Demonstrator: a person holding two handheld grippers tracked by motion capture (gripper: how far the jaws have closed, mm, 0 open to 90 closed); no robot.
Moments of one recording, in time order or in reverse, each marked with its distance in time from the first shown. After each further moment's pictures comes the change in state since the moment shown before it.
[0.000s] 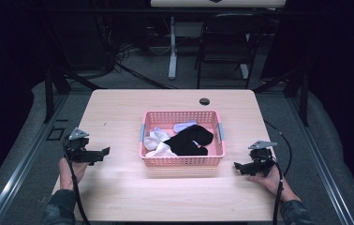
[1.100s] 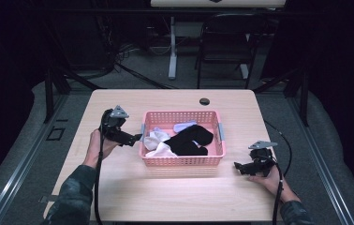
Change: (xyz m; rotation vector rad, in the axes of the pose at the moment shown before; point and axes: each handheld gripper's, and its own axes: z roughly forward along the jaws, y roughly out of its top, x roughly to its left) left arm -0.072 0.099 0.039 0.054 -0.154 0.321; right arm 0.000 0.000 0.000 0.001 -0.010 0.004
